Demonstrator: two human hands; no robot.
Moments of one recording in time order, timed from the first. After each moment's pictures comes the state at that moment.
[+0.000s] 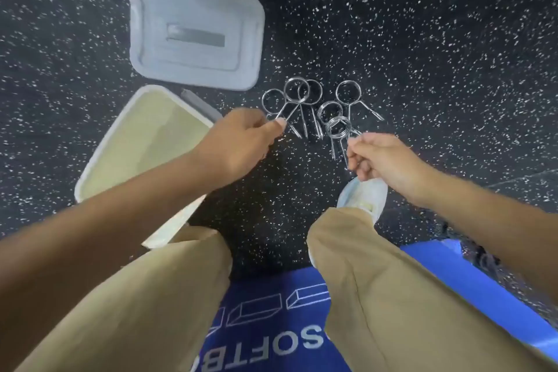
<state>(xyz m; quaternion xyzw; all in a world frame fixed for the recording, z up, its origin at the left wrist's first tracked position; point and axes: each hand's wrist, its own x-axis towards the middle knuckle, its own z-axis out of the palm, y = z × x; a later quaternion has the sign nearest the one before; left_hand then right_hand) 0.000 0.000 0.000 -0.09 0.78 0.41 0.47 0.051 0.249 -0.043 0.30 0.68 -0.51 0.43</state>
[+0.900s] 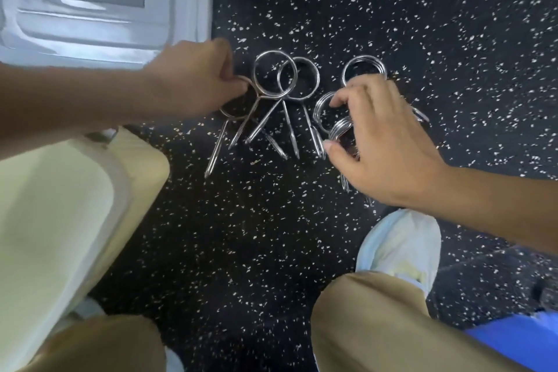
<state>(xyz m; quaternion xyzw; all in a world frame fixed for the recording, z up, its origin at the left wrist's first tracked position) -0.069 0.022 -0.219 0.11 0.92 0.12 0.36 0.046 0.265 -0.213 -0.10 0.97 -0.15 0.17</state>
